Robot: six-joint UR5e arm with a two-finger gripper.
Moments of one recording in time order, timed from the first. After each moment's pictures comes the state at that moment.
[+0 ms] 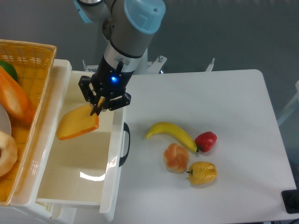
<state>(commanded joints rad) 2.37 -1.71 -1.52 -1.38 1.06 0.50</state>
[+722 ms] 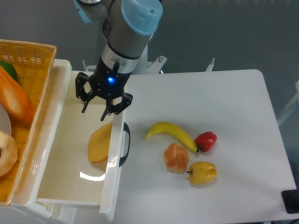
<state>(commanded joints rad) 2.43 -1.70 -1.50 -1.36 1.06 0.54</state>
